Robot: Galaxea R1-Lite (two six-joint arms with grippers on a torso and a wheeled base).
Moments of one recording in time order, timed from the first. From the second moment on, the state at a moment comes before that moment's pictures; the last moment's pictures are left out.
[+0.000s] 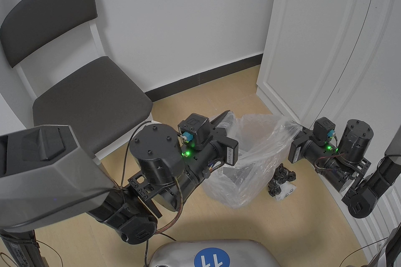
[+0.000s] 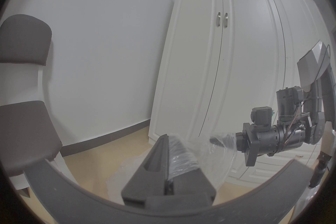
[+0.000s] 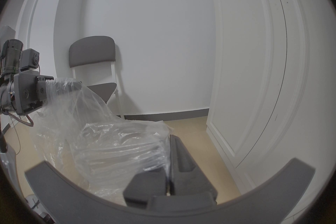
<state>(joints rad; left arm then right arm) -0.82 2.11 -0.82 -1.47 0.19 0.03 0.43 1.89 -0.43 -1.49 -0.10 -0.12</state>
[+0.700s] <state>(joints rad) -0.77 2.24 -0.91 -1.46 0.19 0.03 0.37 2.01 -0.45 -1.49 -0.07 -0.12</state>
